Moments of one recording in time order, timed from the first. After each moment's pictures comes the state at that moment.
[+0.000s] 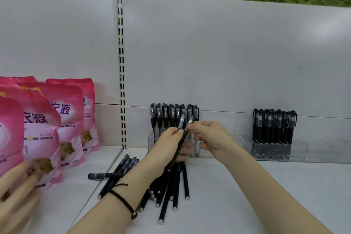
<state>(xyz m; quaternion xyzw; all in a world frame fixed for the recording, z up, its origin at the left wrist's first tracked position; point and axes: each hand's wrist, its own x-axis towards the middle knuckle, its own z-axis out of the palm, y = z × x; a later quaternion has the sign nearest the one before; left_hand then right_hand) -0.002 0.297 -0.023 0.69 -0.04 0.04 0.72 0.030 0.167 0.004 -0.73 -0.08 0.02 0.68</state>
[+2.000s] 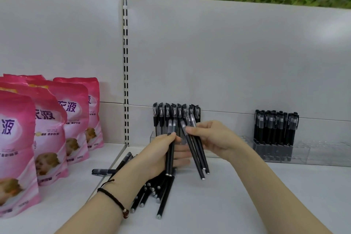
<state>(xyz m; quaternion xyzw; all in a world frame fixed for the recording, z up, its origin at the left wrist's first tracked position) -0.019 0.310 -0.021 0.59 0.00 -0.06 0.81 0.031 0.156 0.006 -0.72 -0.20 0.11 0.65</state>
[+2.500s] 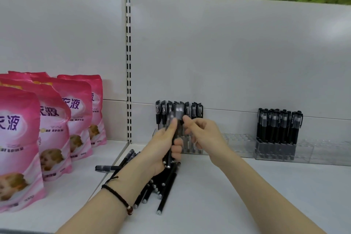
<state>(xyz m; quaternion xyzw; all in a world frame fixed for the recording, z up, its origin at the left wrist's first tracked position) -0.011 0.312 -0.024 0.53 -0.01 -0.04 0.84 0.028 0.184 -0.011 -0.75 -0.17 -0.07 0.63</state>
